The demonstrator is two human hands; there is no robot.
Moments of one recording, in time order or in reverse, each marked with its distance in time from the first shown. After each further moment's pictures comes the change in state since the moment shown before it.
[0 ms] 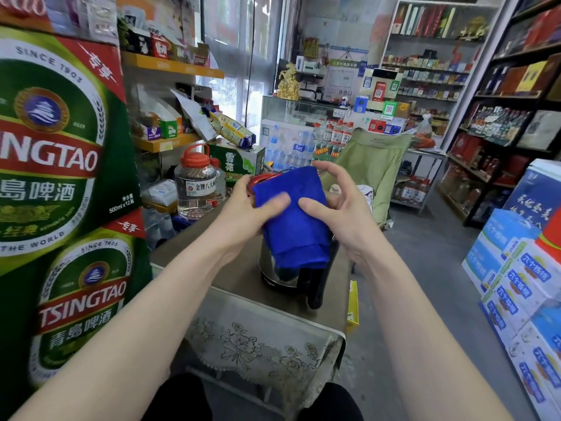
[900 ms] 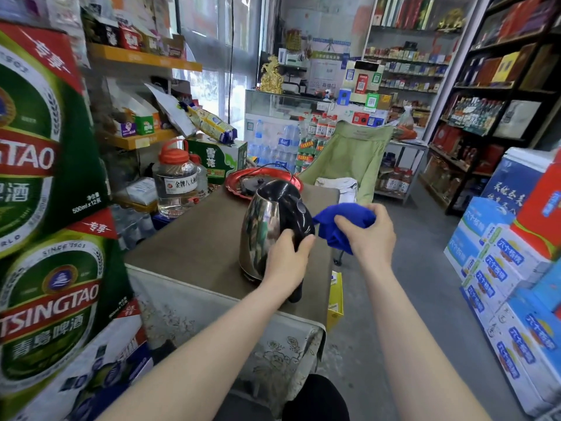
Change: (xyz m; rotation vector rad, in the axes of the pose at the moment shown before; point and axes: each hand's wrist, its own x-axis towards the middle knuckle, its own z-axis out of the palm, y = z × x) left_hand -0.005 -0.085 0.109 0.504 0.058 0.019; right_hand -0.026 0.043 -0.067 -0.463 0.663 0.156
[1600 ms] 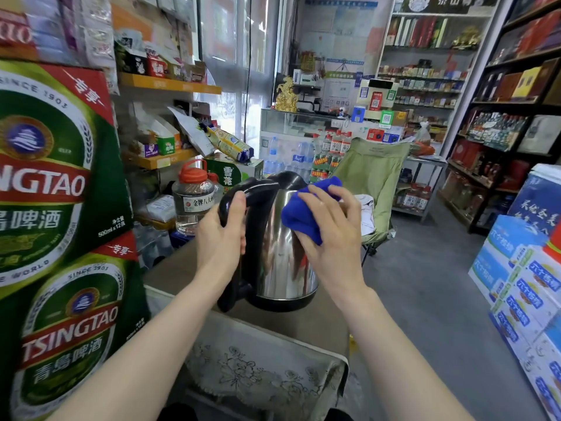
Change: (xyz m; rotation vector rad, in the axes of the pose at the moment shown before) left_hand 0.023 0.001 -0.126 -0.372 0.440 0.194; right_hand -0.019 -0.037 0.070 -0.230 0.021 -0.965
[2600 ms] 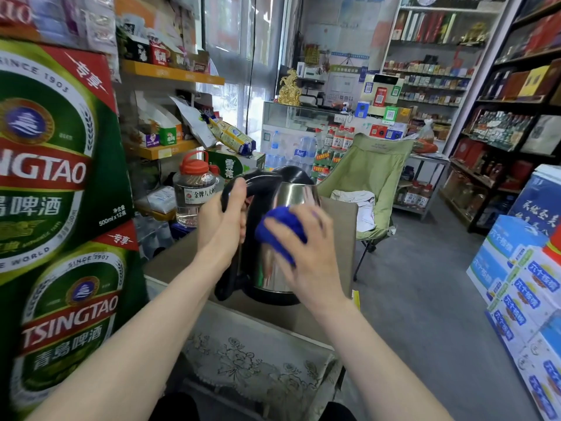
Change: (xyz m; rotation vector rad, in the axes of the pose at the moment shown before) left_hand 0.013 -0.003 -0.002 -0.005 -0.036 -0.031; right_hand -0.032 -0.008 0.032 0.003 -0.031 -0.227
